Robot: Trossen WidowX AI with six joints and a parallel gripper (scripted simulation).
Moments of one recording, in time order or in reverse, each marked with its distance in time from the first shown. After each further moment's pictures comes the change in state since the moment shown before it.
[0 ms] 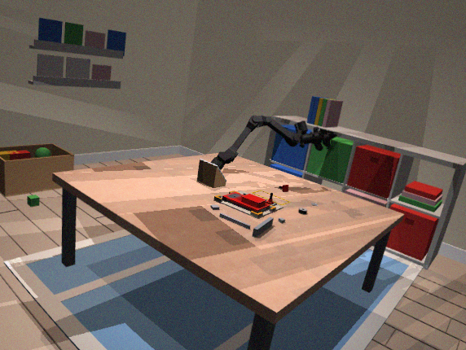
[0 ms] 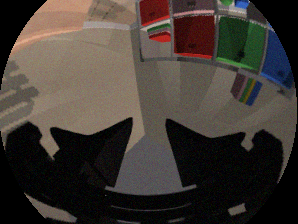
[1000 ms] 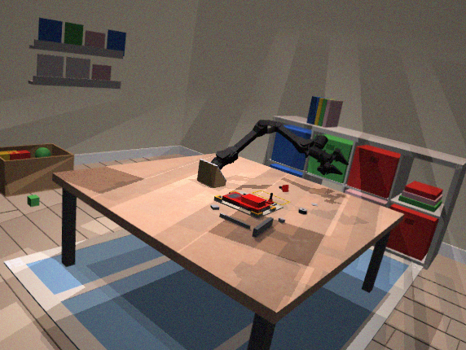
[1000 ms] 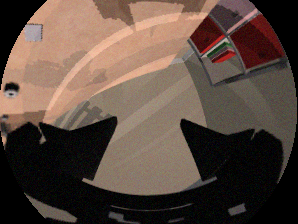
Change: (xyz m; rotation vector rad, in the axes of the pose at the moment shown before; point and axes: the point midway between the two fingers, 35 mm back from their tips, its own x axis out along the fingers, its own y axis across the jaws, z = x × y) arm -0.062 0.272 0.072 0.300 -0.369 0.729
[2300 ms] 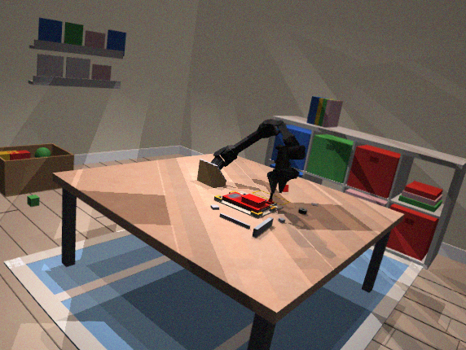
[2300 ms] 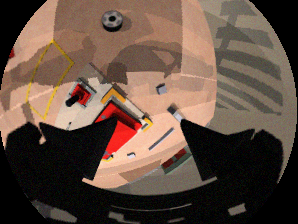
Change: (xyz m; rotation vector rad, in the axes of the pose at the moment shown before) arm -0.174 0.409 -0.063 1.532 0.278 1.342
